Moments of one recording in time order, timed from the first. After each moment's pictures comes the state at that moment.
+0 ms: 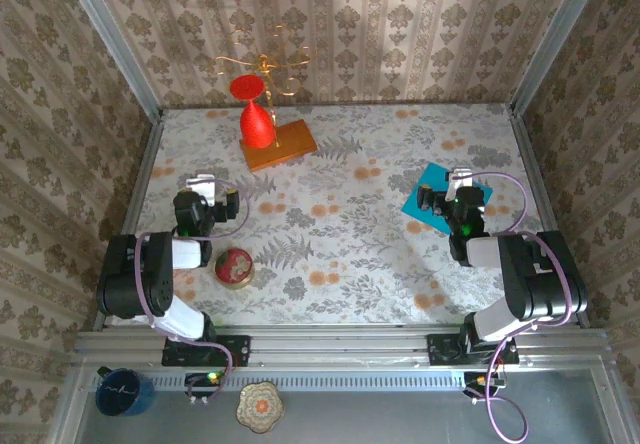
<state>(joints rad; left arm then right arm) 0.00 1.54 0.39 0.78 0.04 0.09 0.02 1.52 0.40 0.75 0.07 0.05</state>
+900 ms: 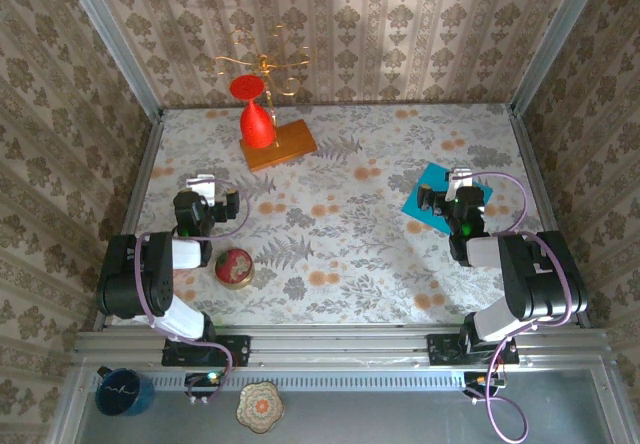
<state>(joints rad) 0.00 1.54 0.39 0.78 0.04 0.09 0.02 1.52 0.40 0.75 0.07 0.05</state>
